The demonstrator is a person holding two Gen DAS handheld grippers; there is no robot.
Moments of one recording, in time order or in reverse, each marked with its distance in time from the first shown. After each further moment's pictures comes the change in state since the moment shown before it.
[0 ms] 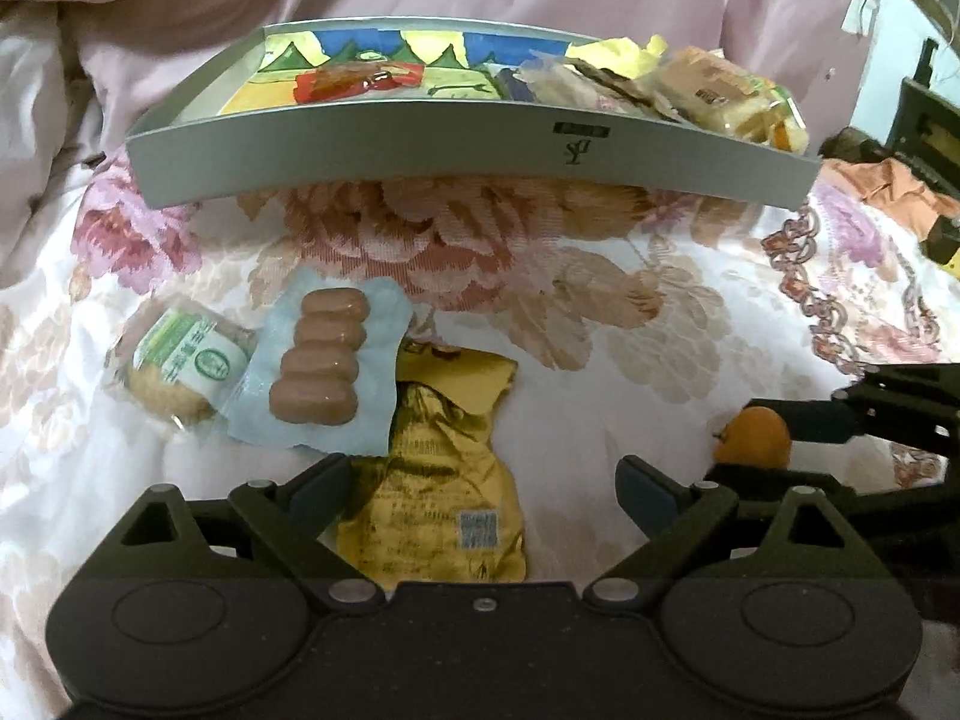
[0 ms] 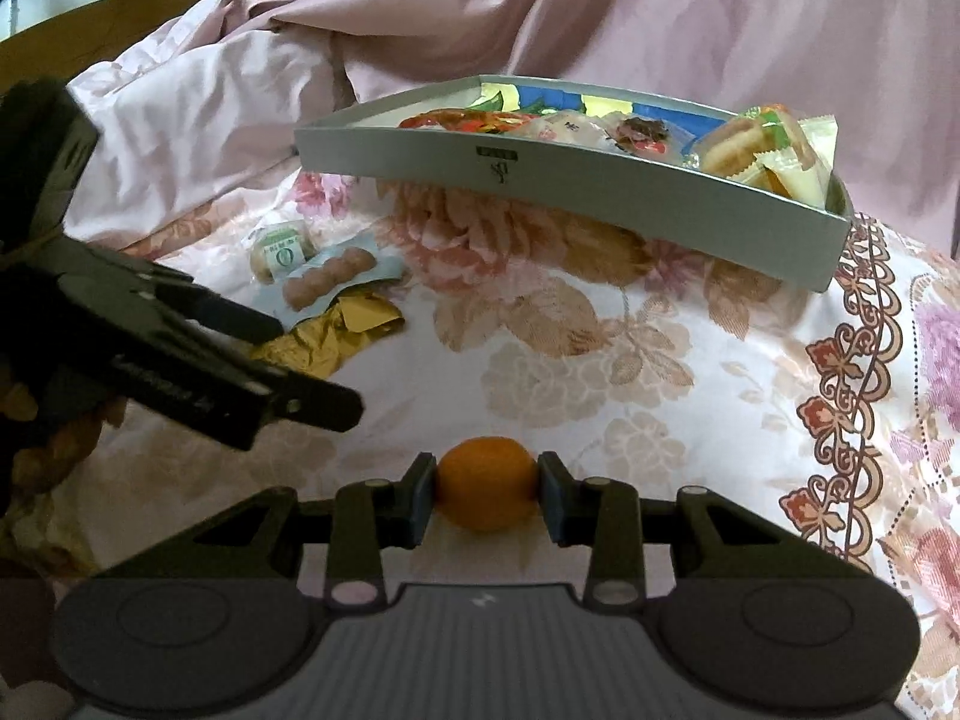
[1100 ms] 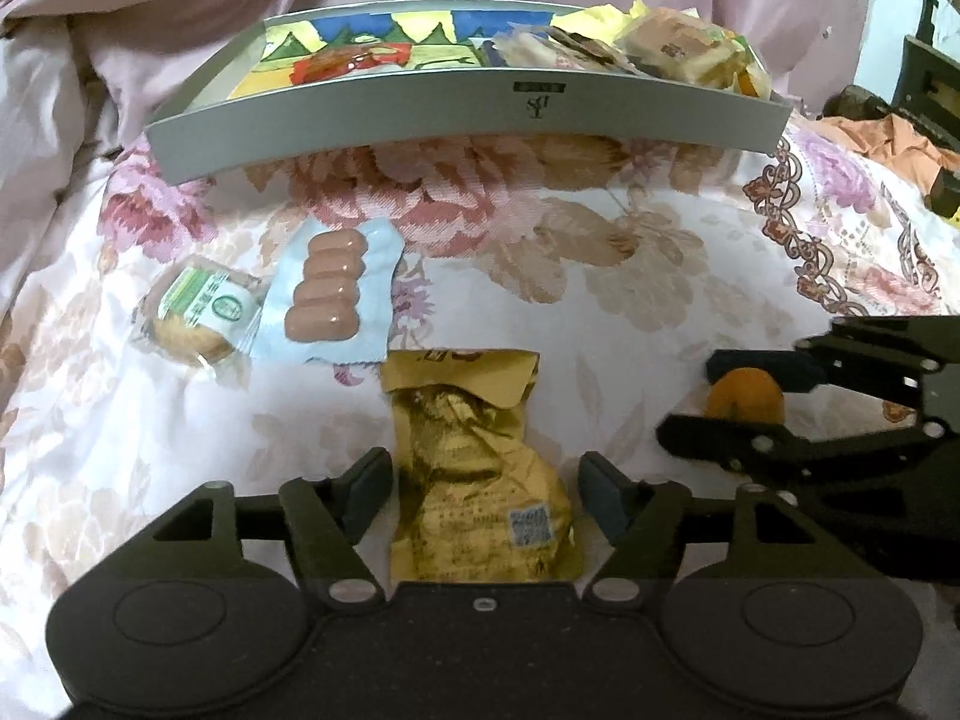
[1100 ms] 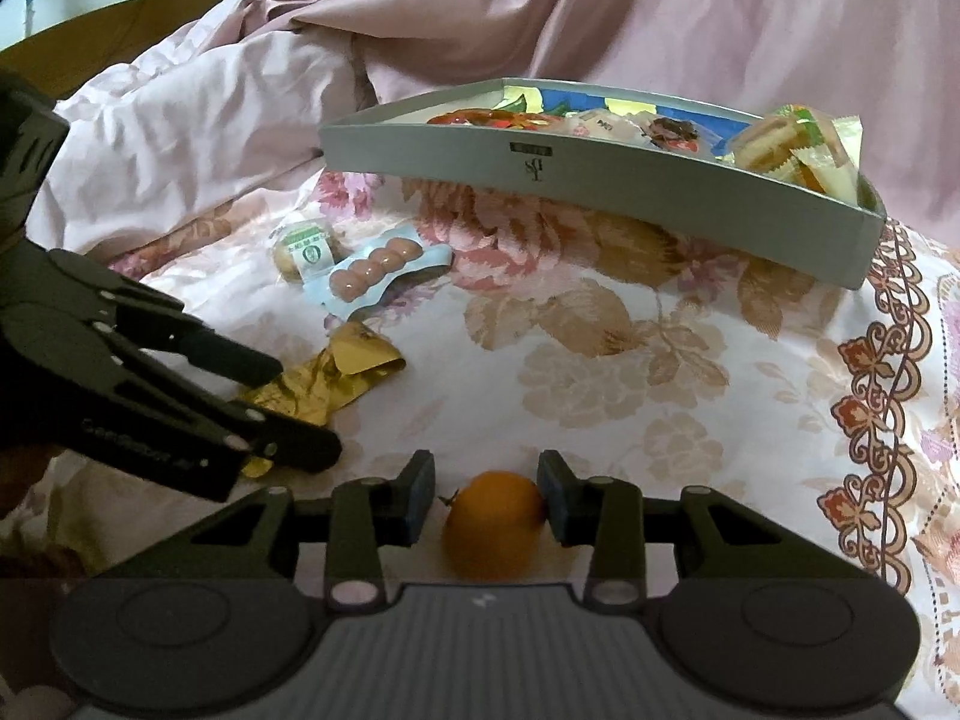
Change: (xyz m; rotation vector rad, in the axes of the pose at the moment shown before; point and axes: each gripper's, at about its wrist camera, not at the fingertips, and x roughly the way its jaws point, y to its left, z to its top) left arm -0.023 -0.019 -0.021 0.043 0.053 0.051; right arm 0.005 0.009 -0.004 0.002 -0.014 0.032
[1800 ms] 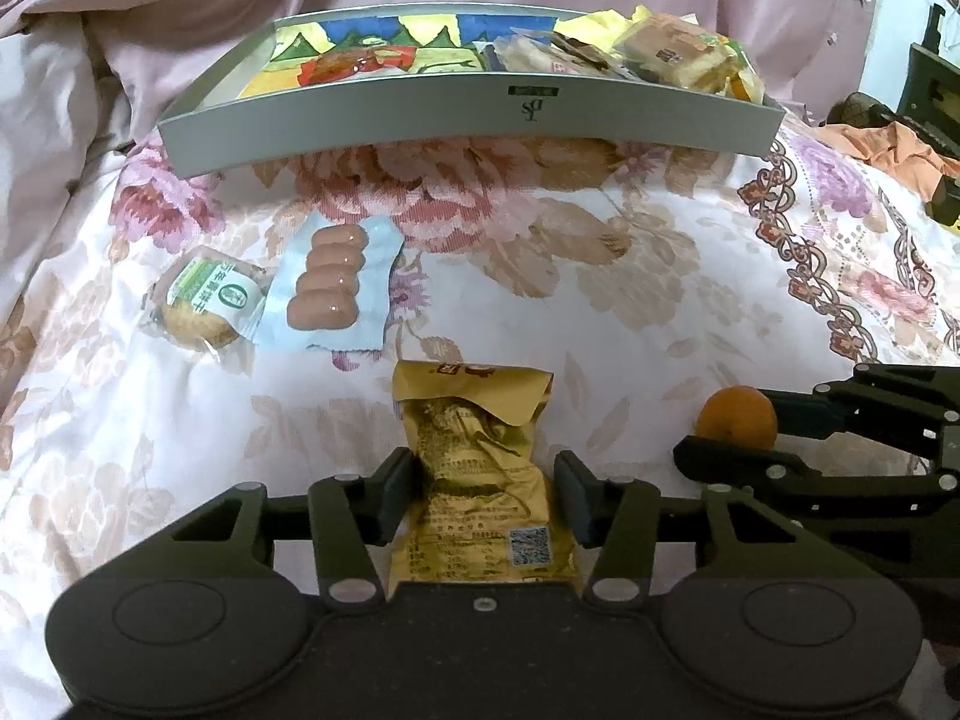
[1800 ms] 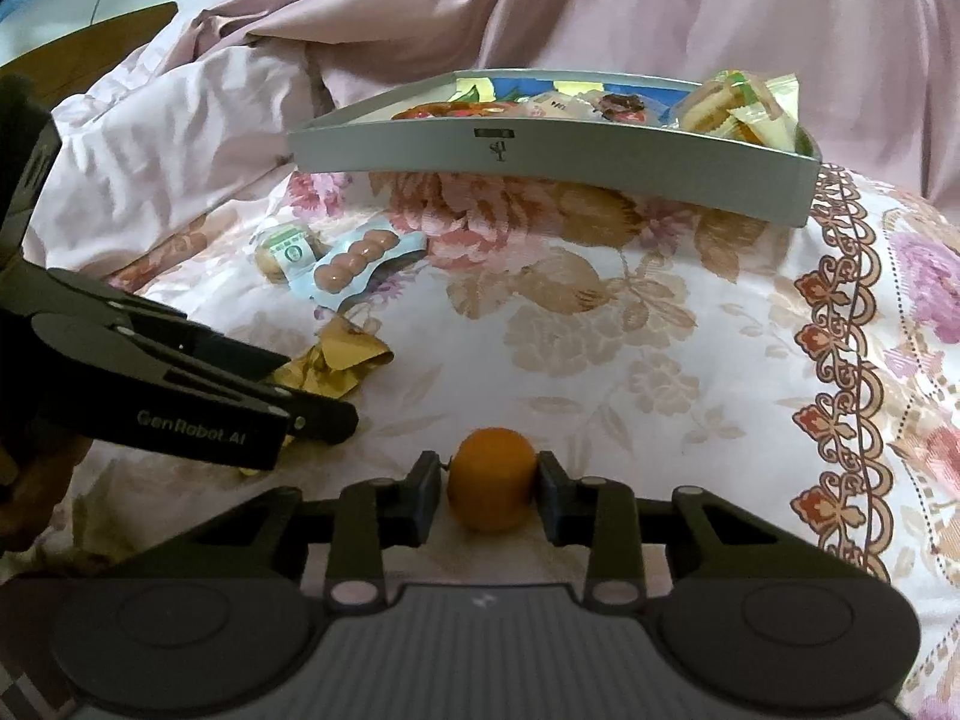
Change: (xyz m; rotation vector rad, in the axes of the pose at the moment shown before) left arm -0.012 -0.006 -0.007 -0.034 -0.003 0.006; right arm -0.017 0.009 -0.013 0.109 0.009 -0.060
